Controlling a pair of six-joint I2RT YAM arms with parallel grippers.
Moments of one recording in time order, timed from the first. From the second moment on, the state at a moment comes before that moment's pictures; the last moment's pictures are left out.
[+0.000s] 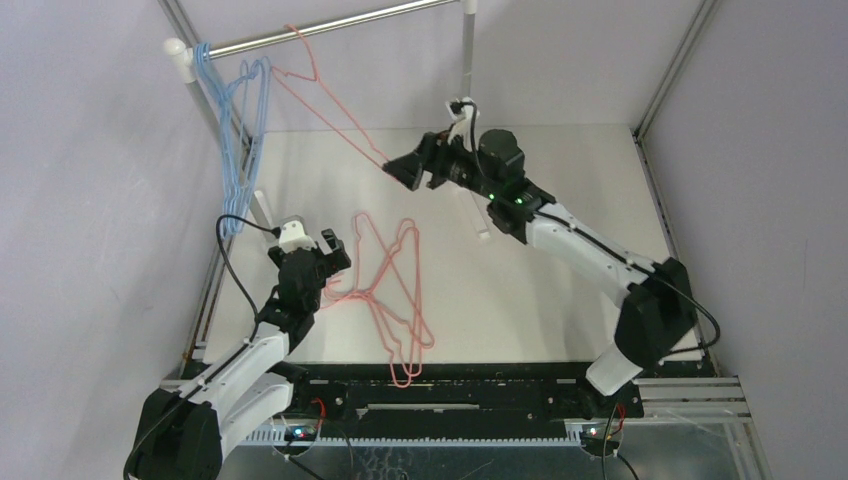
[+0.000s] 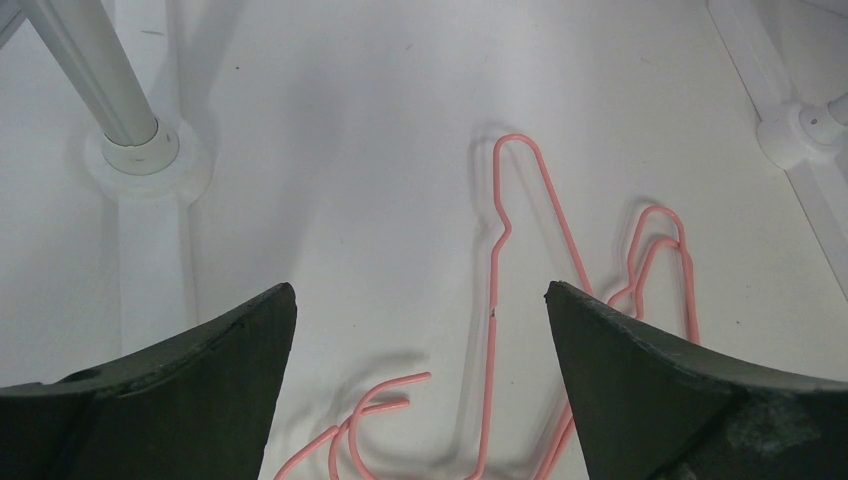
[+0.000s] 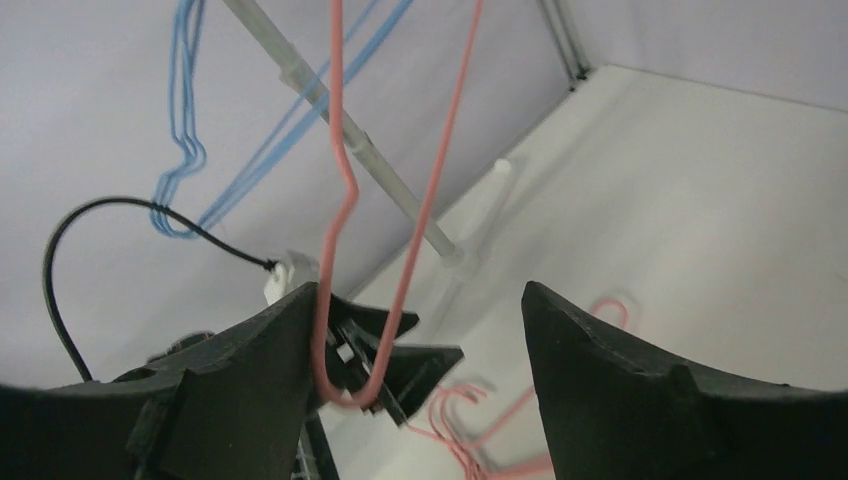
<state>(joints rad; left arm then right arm) -0.32 0.88 0.31 0.25 -0.43 -0.37 0.67 1.65 1.44 0.24 -0.37 0.57</state>
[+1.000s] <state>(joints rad) -0.32 0.85 0.31 0.25 -0.44 -0.37 1.12 1.74 1.06 -0.12 0.04 0.30</state>
